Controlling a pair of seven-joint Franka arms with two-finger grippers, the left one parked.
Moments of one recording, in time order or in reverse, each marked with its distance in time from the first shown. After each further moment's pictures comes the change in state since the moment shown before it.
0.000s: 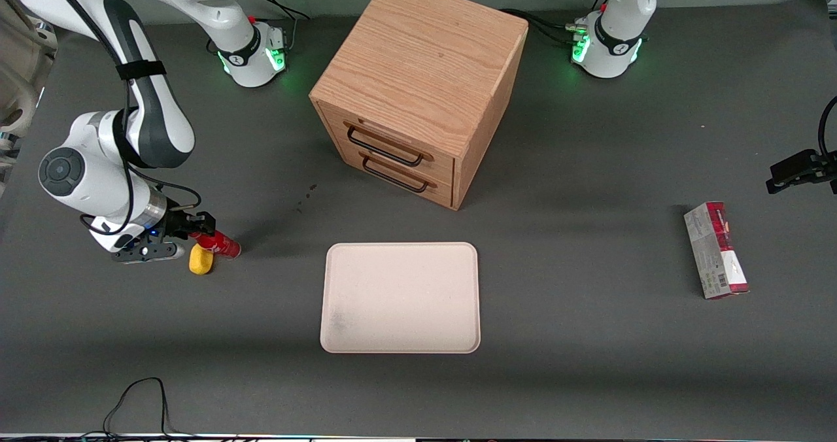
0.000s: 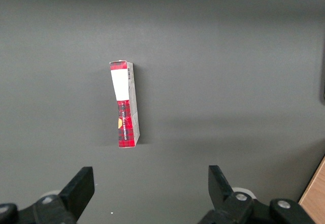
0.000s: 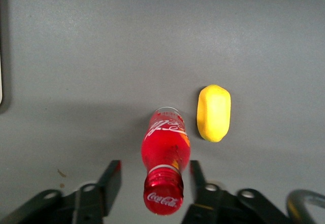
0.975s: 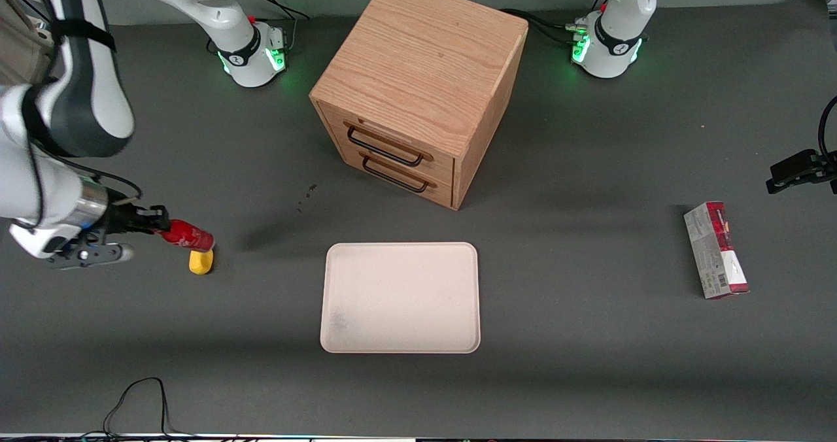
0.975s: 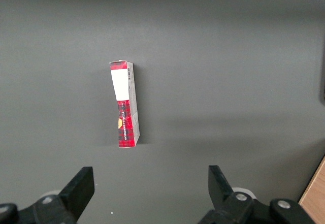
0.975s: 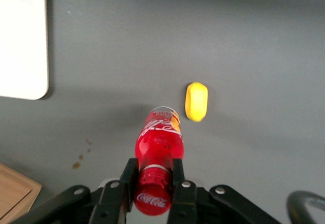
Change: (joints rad) arm -0.007 -0.001 -0.005 0.433 -0.002 -0.518 -0.031
